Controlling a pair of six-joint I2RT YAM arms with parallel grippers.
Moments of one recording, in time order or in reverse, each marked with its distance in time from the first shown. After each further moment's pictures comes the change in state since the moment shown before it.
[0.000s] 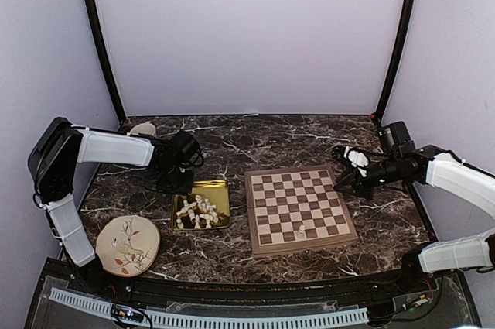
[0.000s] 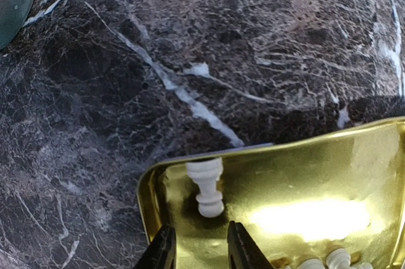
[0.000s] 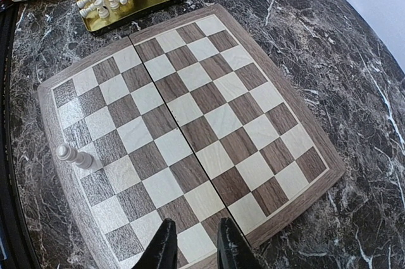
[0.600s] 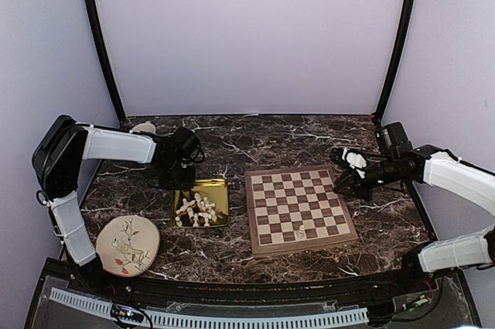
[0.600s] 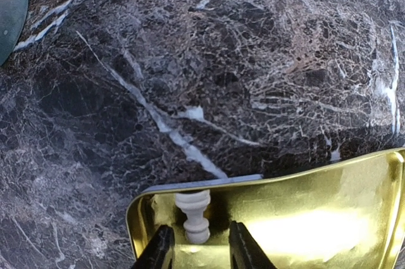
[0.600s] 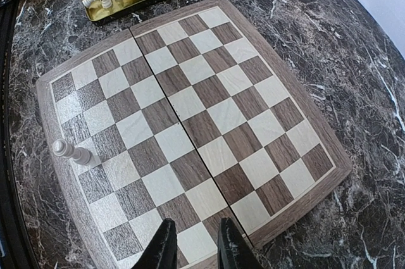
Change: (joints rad) left arm 0.033 0.046 0.038 0.049 0.020 0.003; right arm 0.000 0.032 0.000 0.000 0.000 -0.014
